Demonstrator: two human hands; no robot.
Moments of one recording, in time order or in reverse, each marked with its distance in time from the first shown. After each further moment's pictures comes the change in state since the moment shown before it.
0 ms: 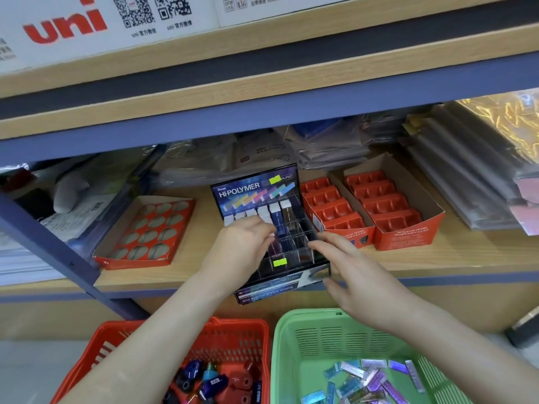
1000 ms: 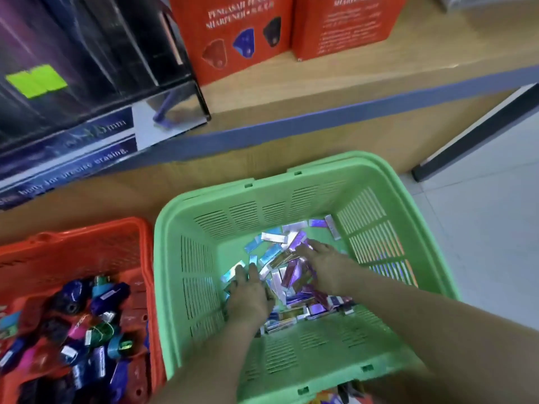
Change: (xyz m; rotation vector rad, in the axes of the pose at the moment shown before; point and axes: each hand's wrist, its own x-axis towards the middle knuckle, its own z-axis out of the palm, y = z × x) left_hand -0.223 0.156 0.318 -0.328 -1.123 -0.707; right_hand -0.125 0.206 0.219 -0.164 -0.661 0.500
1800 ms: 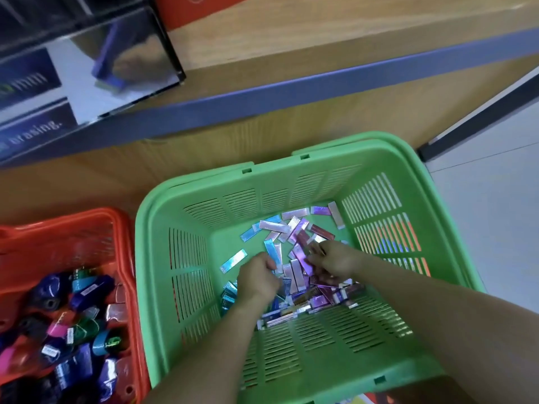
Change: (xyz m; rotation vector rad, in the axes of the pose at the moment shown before) left_hand 0.021 0.021 0.004 -0.403 -0.015 -0.050; right_hand 0.023 0.022 0.020 0.836 -0.212 0.333
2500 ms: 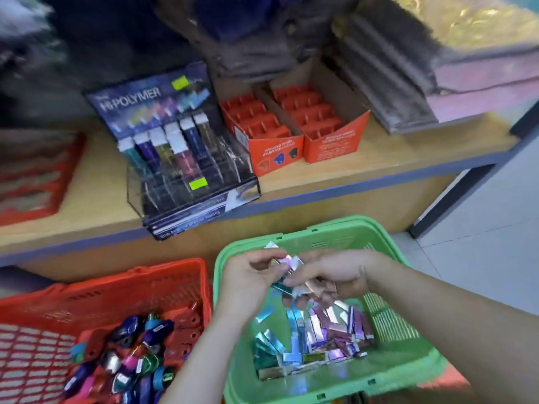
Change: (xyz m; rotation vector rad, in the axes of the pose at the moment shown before) left_hand -0.177 0.089 -0.169 -0.661 0.191 0.501; right_hand -0.204 -0.142 -0.014 0.201 -0.382 -0.346
